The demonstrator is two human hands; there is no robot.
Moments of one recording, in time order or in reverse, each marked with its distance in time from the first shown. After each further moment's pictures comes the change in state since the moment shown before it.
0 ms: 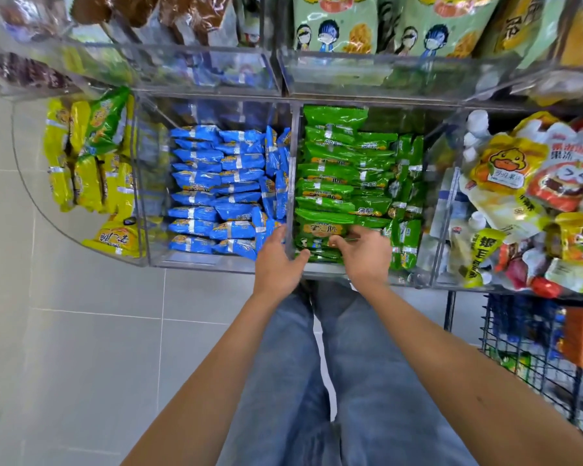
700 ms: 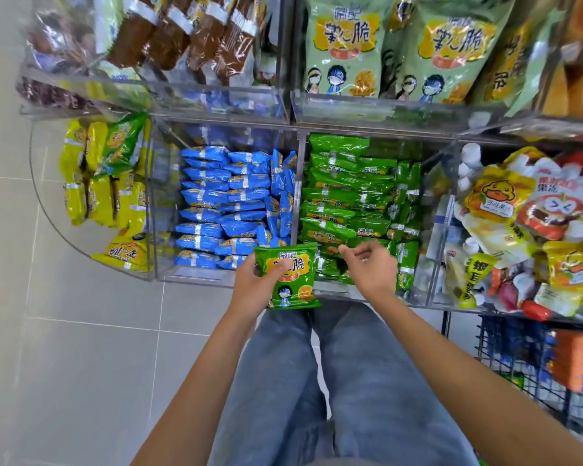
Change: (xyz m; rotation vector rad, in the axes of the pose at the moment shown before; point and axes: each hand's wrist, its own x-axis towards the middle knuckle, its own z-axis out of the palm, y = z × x) left_hand -0.029 0.013 -0.050 -0.580 -0.031 -0.196; right_hand 0.000 -0.006 -0.023 0.202 -0.080 0.075
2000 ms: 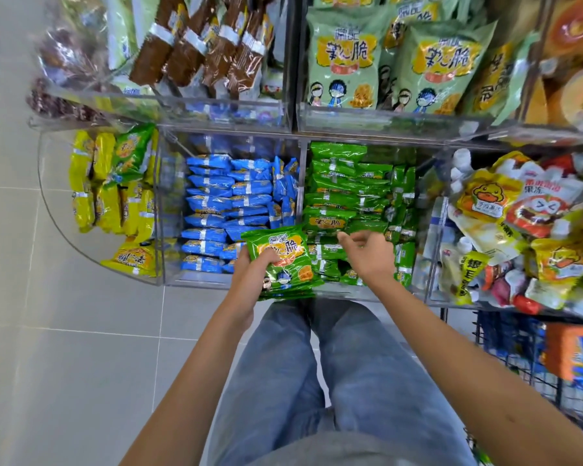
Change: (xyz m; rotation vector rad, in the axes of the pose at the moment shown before) left_hand 0.003 0.020 -0.014 0.031 0.020 -0.176; right_hand -0.001 -0.039 -0.014 -0.087 -0.069 0.036
